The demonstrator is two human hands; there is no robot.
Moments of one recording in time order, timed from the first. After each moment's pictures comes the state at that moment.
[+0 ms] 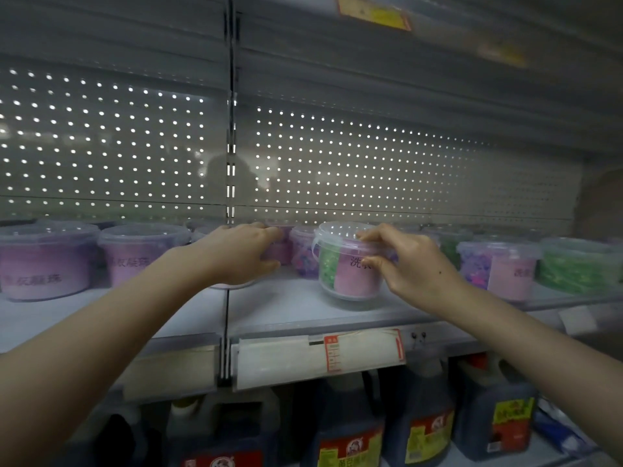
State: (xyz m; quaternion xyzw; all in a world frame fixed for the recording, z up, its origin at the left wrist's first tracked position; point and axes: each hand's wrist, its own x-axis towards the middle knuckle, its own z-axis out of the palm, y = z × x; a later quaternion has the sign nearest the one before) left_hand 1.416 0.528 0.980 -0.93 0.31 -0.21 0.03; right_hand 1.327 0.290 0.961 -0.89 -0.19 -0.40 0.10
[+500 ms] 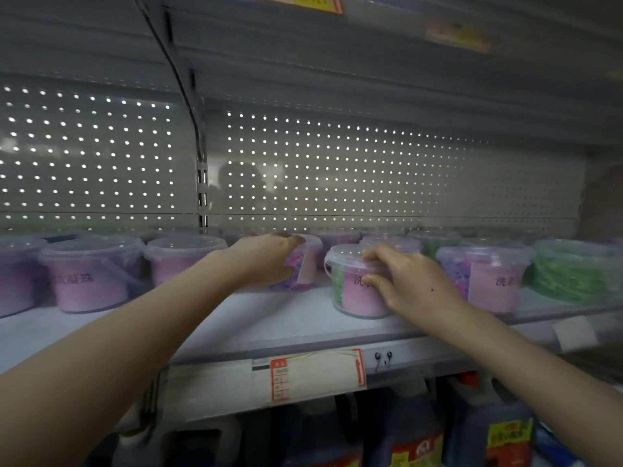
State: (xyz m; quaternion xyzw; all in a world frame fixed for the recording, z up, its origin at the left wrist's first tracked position) left_hand 1.449 0.430 0.978 -0.93 0.32 -0.20 0.04; right_hand 1.334 0.227 0.951 -0.93 -0.07 -0.35 0.05
